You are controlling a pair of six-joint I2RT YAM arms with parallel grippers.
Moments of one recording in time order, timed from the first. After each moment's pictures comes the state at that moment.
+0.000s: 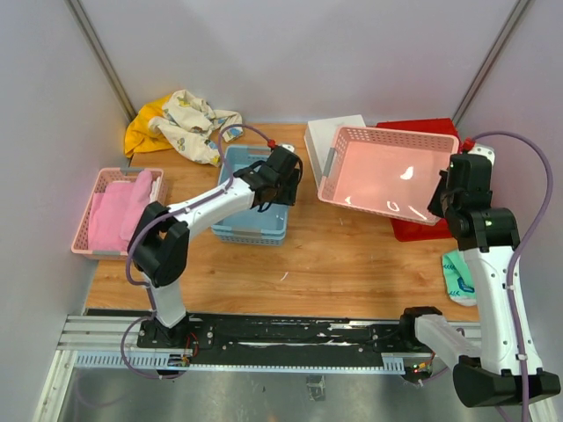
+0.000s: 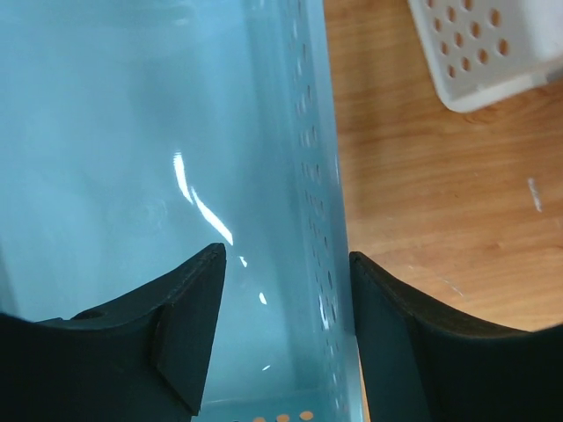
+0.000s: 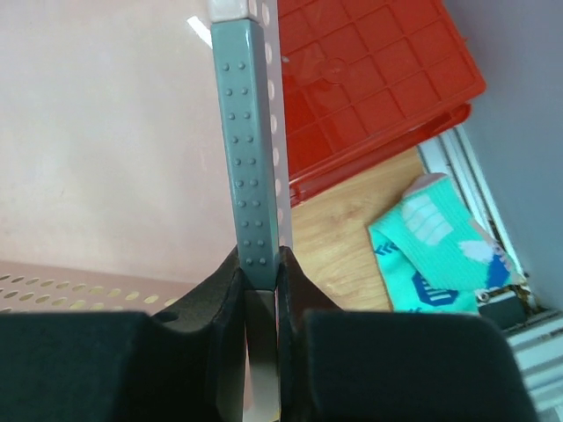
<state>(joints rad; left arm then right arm) -0.71 1.81 1.42 -0.48 -0.31 -0.41 0.06 0.96 1.28 -0.99 0.36 0.29</state>
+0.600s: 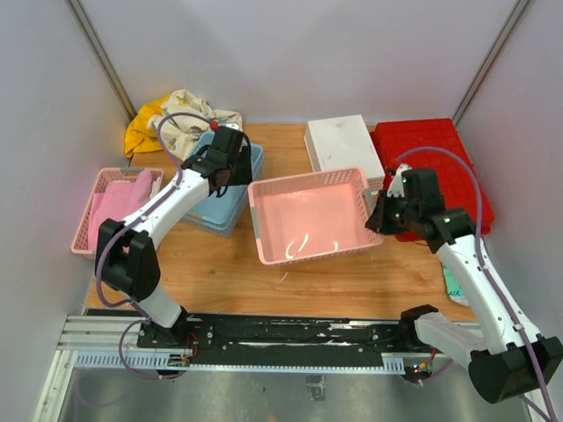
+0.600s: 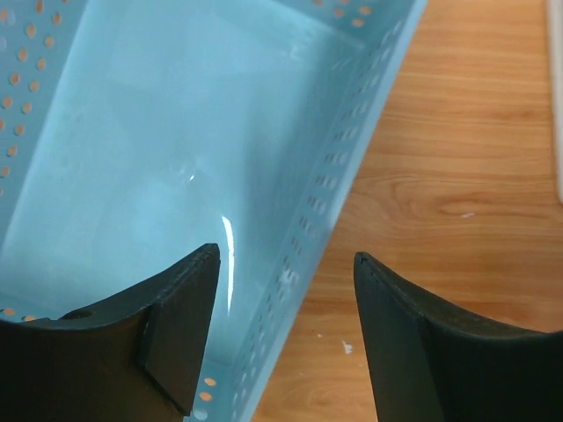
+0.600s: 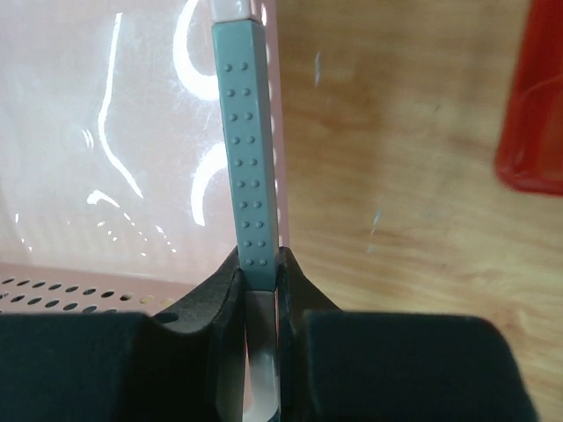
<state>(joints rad) -0.42 1.63 1.34 -0.53 -0.31 -0.37 0.25 1.00 1.08 -0.85 -0.18 0.24</state>
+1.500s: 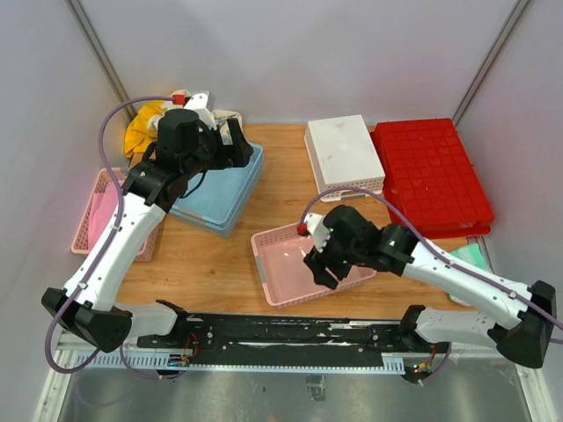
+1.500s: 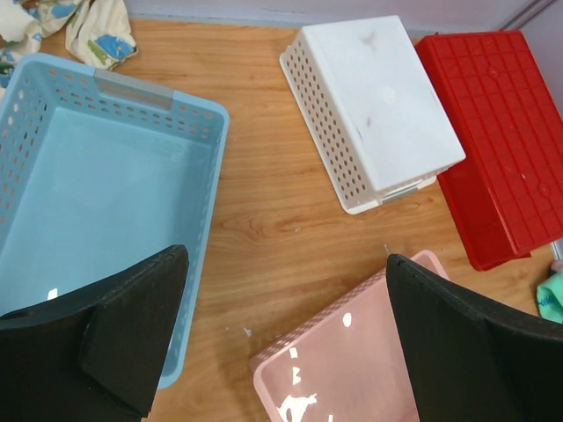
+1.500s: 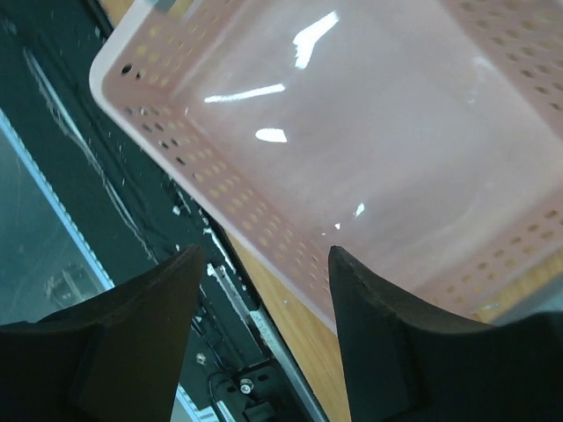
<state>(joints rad) -0.42 1.27 1.50 -0.60 -0.06 -0.37 0.92 1.08 1.01 -0.82 -0.14 0.02</state>
